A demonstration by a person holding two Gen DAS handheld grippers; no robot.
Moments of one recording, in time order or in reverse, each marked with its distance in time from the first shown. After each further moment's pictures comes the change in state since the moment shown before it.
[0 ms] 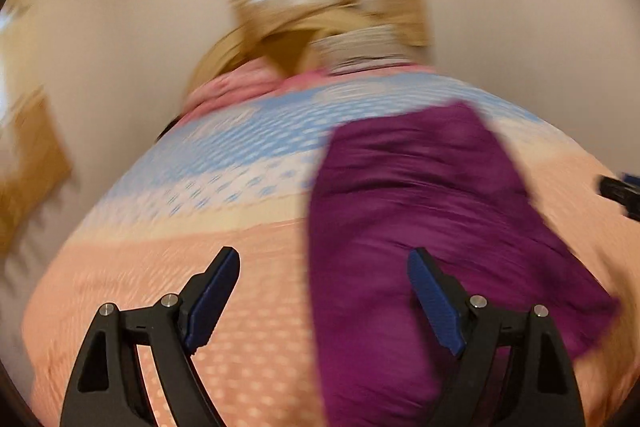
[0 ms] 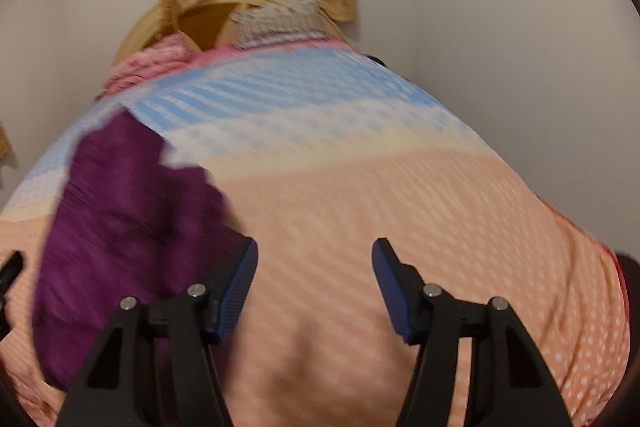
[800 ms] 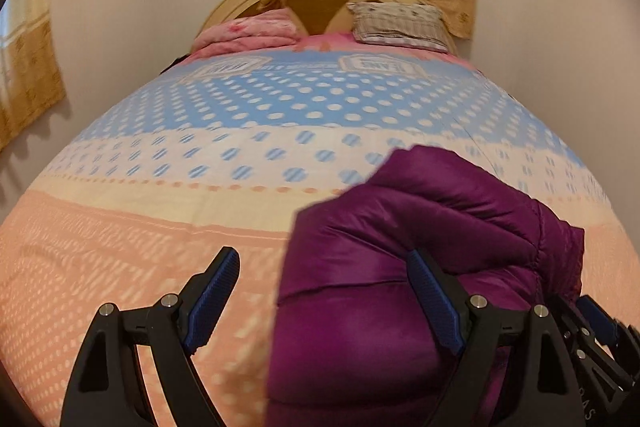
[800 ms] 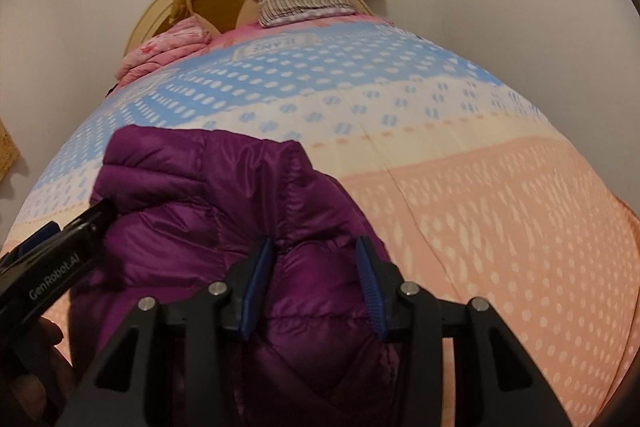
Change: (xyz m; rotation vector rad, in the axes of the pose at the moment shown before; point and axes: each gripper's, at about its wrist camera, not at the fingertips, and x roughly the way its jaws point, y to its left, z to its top) left arm 0.135 -0.025 0.039 -0.153 0.125 -0.034; right arm 0.106 0.069 -0.009 0.082 0.097 0.032
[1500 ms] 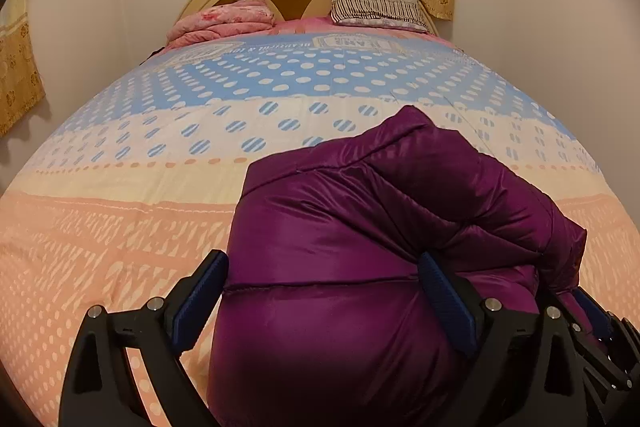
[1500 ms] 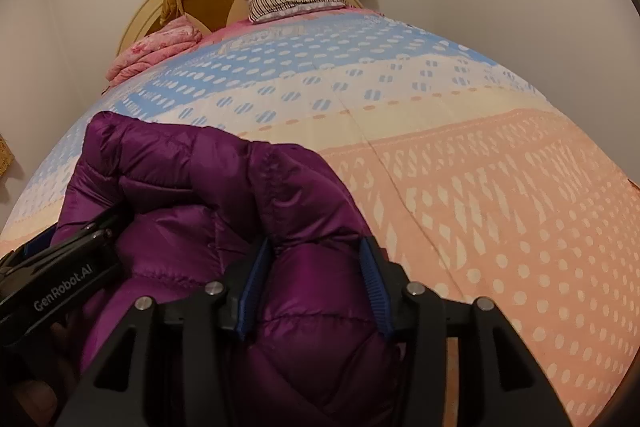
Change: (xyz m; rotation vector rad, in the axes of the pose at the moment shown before) left arm 0.034 -0.021 -0.023 0.022 0.050 -0.055; right arm 0.022 -0.011 -0.019 0.021 0.005 0.000
